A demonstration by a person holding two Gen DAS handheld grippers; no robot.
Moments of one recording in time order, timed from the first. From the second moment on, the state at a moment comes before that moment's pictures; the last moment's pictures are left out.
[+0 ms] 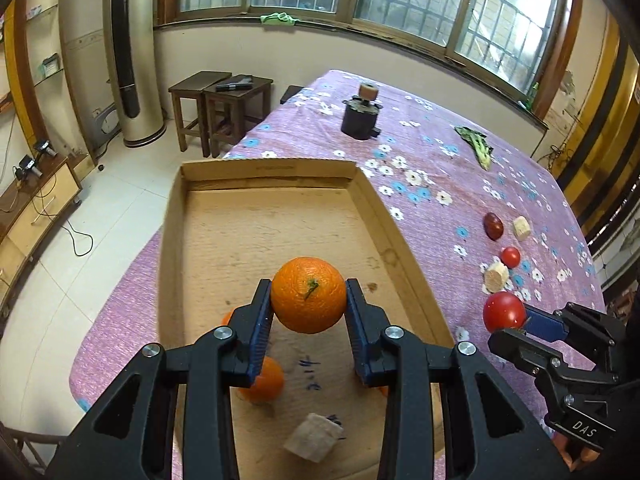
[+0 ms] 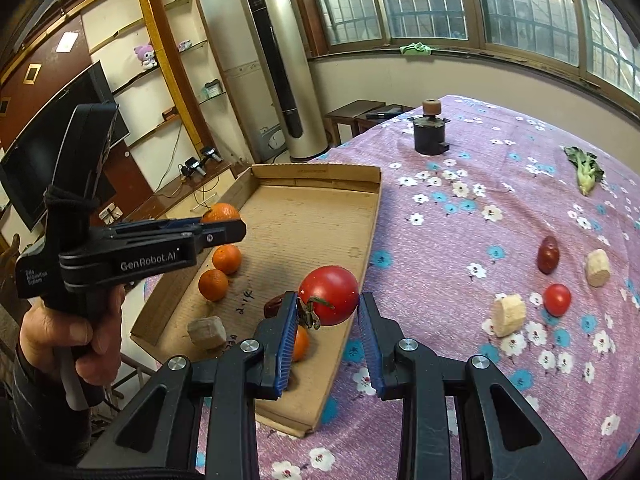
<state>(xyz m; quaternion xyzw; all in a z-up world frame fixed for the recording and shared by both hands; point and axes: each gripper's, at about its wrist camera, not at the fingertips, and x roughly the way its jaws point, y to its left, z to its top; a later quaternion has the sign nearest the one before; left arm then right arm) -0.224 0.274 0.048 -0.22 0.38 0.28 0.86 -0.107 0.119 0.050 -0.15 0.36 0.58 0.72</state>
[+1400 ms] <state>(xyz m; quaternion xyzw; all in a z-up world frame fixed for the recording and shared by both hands) -0.198 0.309 0.010 -0.20 0.45 0.36 0.79 -0.111 0.203 0.003 -0.23 0.39 0.58 0.68</state>
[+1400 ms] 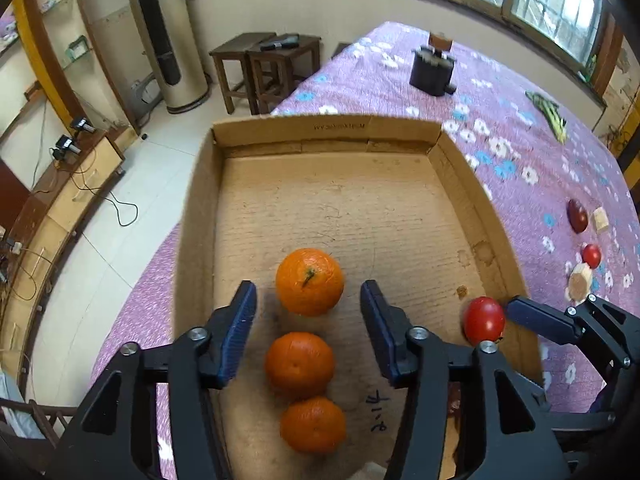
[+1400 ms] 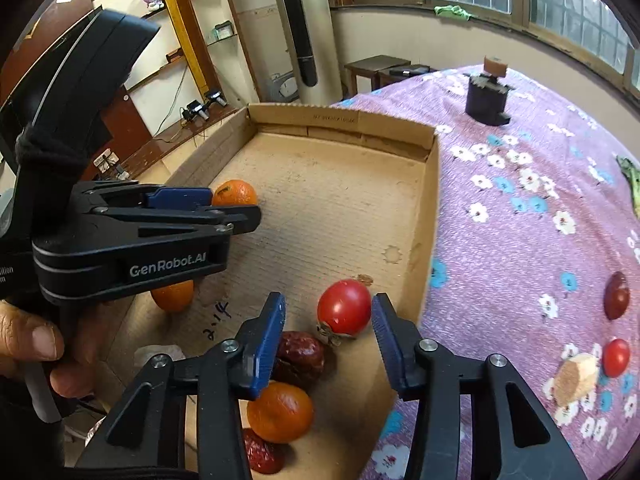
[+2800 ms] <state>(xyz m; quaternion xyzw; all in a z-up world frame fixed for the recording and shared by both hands) -0.180 0.199 0.053 -0.15 0.41 0.31 0.85 -0.034 0.021 0.042 -0.11 0.40 0.48 0.77</state>
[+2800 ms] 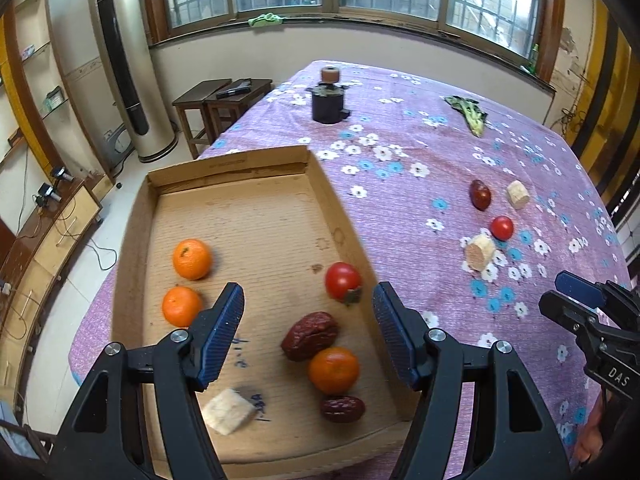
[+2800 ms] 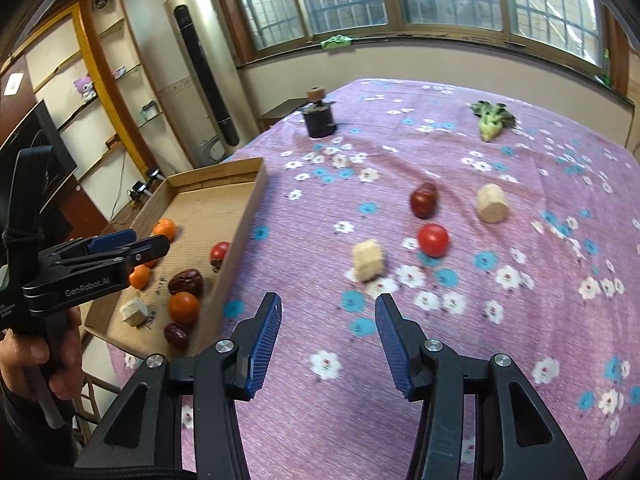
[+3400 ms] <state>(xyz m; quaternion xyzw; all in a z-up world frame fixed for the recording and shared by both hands) -0.130 0.143 0.050 -0.12 0.43 0.23 0.86 0.005 -0.020 0.033 -0.10 0.41 0.43 0.80</state>
